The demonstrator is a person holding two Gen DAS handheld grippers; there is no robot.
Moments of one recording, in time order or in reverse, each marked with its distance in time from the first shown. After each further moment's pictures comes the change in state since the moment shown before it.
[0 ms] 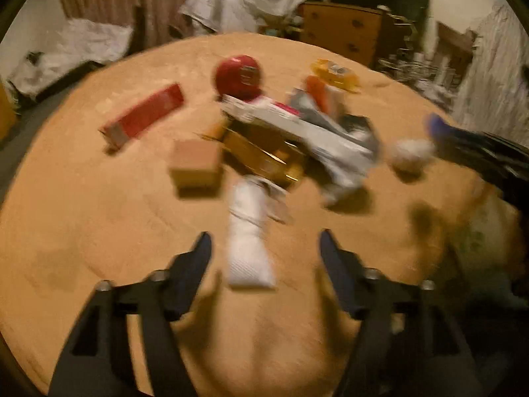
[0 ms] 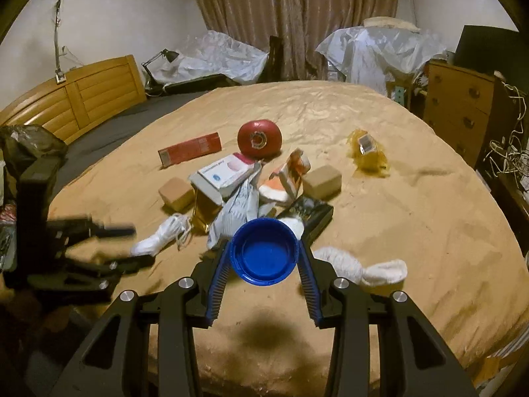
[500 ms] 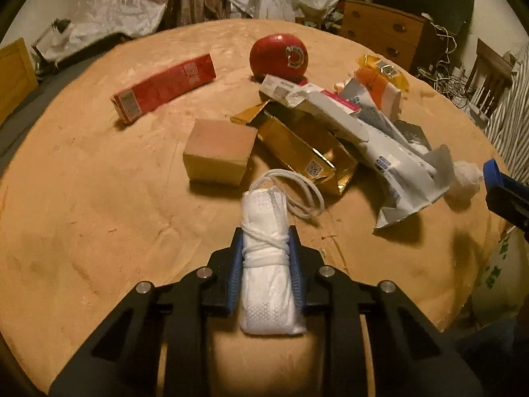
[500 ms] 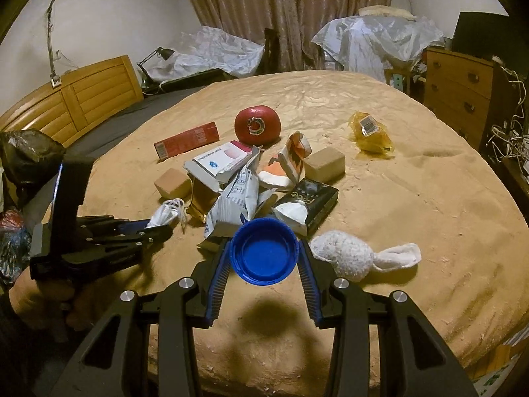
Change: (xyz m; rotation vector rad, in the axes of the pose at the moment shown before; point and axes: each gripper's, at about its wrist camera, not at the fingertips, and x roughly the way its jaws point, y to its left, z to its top) left arm 0.036 0.007 0.005 -0.123 0.039 0.061; right arm 0.013 0.000 -0.010 0.041 0.025 0.016
